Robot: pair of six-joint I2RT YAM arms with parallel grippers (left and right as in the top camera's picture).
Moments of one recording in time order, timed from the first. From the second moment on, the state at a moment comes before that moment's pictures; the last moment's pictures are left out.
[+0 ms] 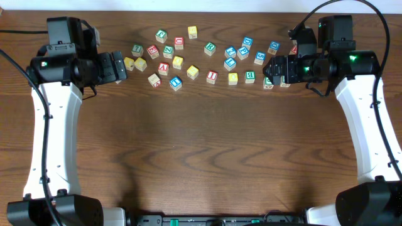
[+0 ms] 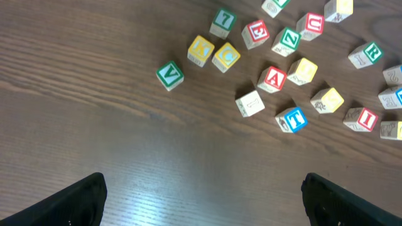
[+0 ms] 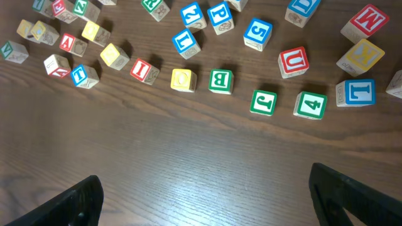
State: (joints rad) left arm 0.11 1.56 1.56 -1.02 0.10 -0.13; right arm 0.06 1.63 1.57 -0.98 -0.33 -0.01
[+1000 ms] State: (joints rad) left arm -0.03 1.62 1.60 -0.98 0.01 -0.14; right arm 0.06 1.63 1.57 -0.98 -0.33 -0.01
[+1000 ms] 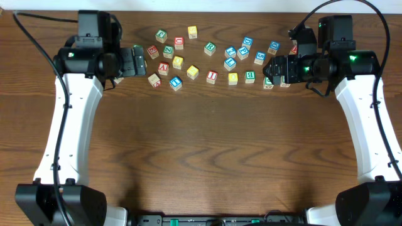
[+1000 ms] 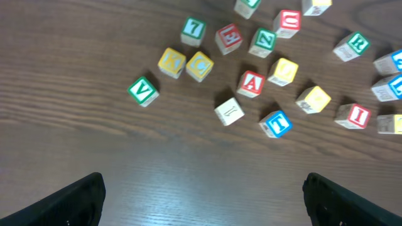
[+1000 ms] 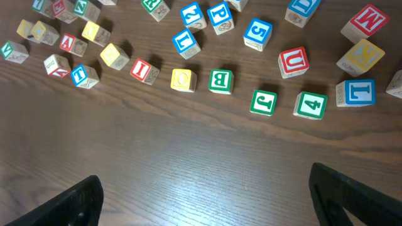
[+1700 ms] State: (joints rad) left arm -0.13 1.81 1.93 -1.14 0.01 -0.15; right arm 0.06 1.63 1.57 -0.98 -0.33 -0.01
